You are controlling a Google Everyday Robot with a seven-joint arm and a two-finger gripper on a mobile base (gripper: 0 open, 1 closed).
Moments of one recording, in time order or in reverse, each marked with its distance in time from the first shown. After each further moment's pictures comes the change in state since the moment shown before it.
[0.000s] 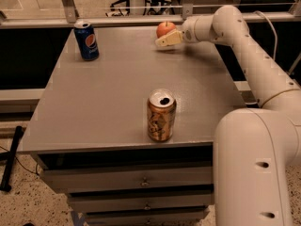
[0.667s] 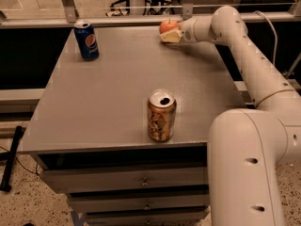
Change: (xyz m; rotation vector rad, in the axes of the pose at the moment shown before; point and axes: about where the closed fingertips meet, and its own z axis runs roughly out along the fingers) arm 0.007 -0.007 0.007 0.000 0.009 0.027
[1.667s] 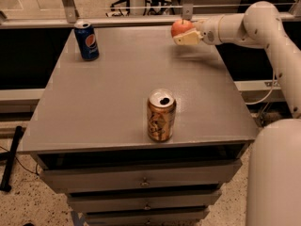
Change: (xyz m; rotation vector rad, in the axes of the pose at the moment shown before) arm -0.003 0.020 -0.091 -0.111 -0.039 -0.034
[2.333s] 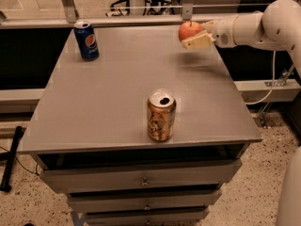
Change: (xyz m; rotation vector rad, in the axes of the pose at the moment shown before) arm -0.001 0.026 -0.052 -0.031 0.009 -0.048
